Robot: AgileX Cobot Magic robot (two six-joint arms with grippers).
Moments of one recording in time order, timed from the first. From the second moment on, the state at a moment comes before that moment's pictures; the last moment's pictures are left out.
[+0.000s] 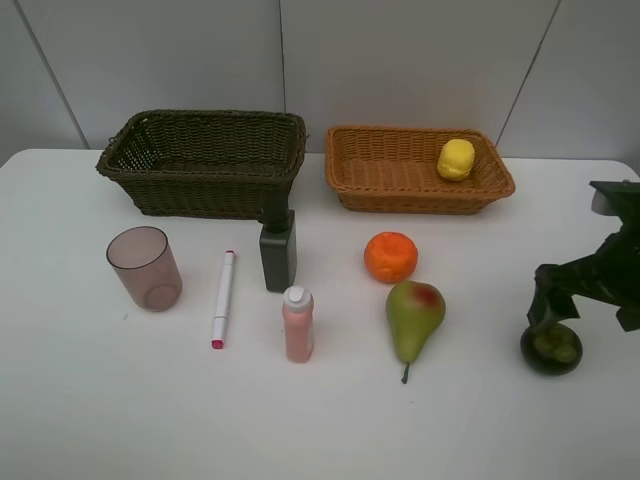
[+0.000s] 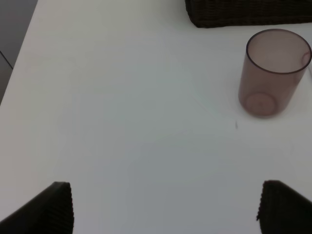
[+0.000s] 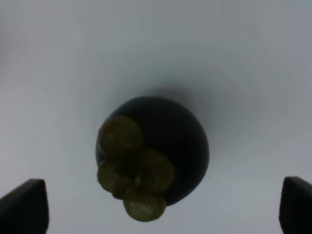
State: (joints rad) left arm -0.06 0.00 -0.45 0.04 1.16 -0.03; right arm 0.06 1.38 -0.61 -0.03 0.74 0.03
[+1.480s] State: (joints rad) left arm -0.06 0.00 -0.45 0.04 1.16 -0.03; right arm 0.06 1.61 -0.59 -0.01 0.63 0.04
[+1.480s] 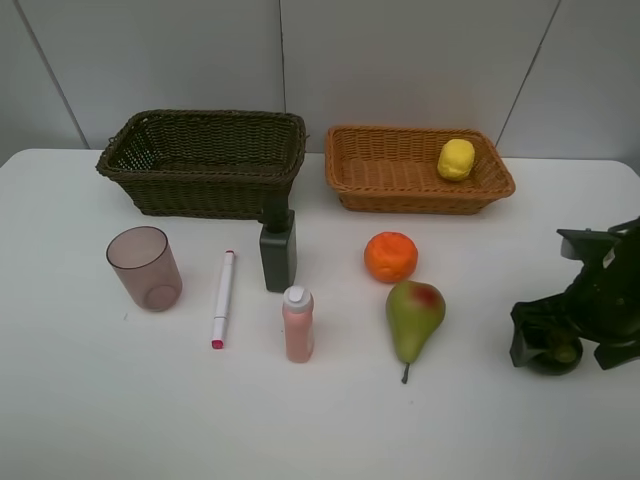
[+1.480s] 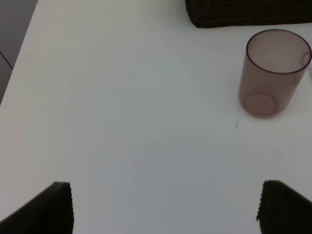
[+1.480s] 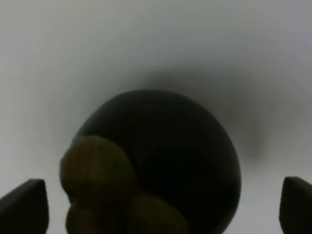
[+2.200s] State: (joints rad) left arm -0.06 0.00 -0.45 0.04 1.16 -0.03; right arm 0.06 1.61 -0.59 -0.03 0.61 0.04
